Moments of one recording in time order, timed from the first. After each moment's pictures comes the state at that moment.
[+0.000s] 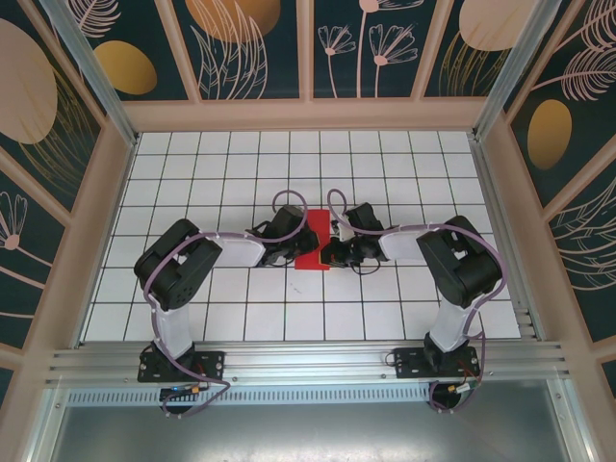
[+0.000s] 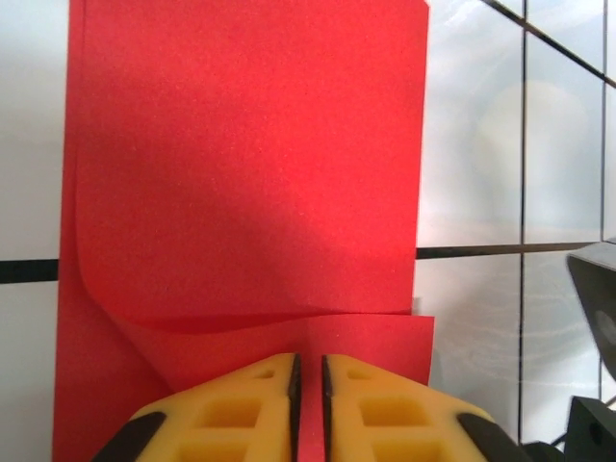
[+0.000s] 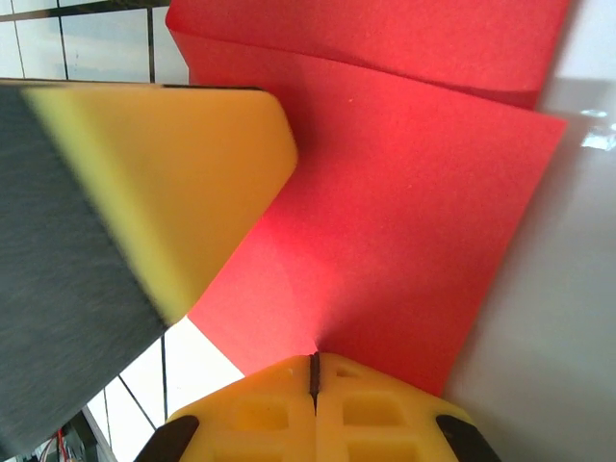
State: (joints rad) left arm -0.73 1.89 0.93 0.17 0.13 -0.94; right arm 0.56 1.79 0.79 0.00 -0.61 0.60
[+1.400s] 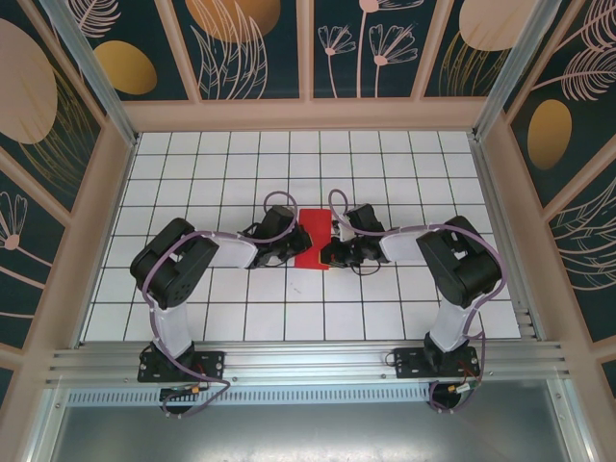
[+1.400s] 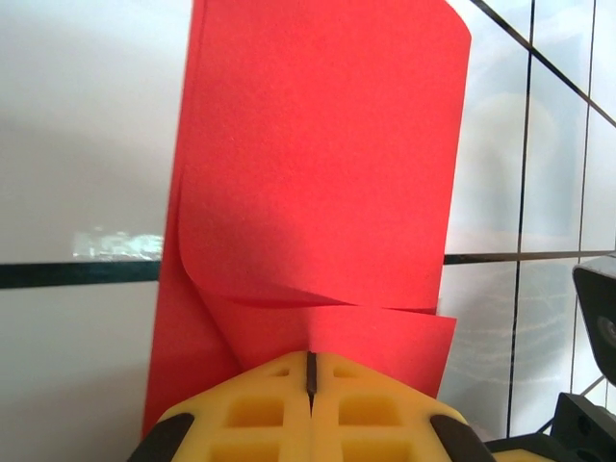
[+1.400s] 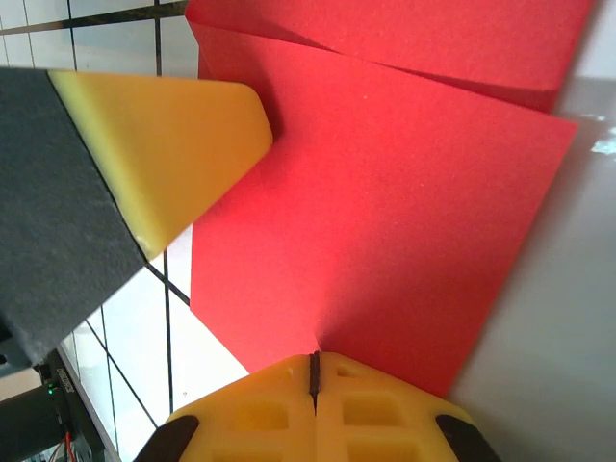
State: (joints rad) left arm -0.66 1.89 0.86 0.27 0.20 -0.98; right arm 0.56 1.79 0.77 0.05 -0.61 0.62
